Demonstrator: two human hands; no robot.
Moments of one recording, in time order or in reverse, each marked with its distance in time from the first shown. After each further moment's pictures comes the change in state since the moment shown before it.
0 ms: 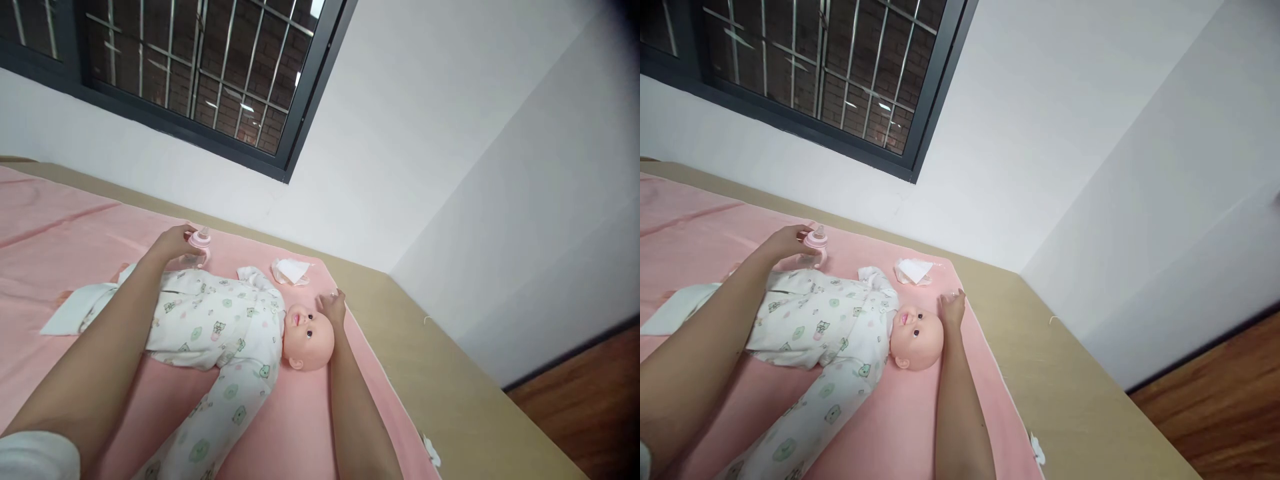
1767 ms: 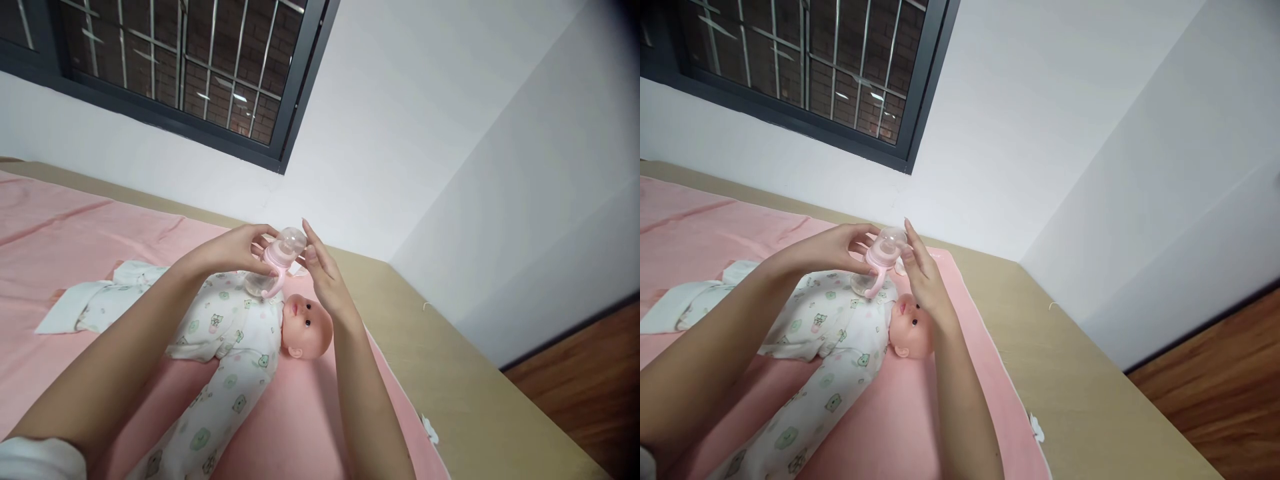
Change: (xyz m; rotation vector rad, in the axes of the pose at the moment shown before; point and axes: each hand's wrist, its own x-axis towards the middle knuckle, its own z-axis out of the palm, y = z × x) left_hand -0.100 0.164 0.013 -0.338 -0.534 0.491; right_hand -0.112 -0.189 -0.083 0.614 -0.523 -0.645
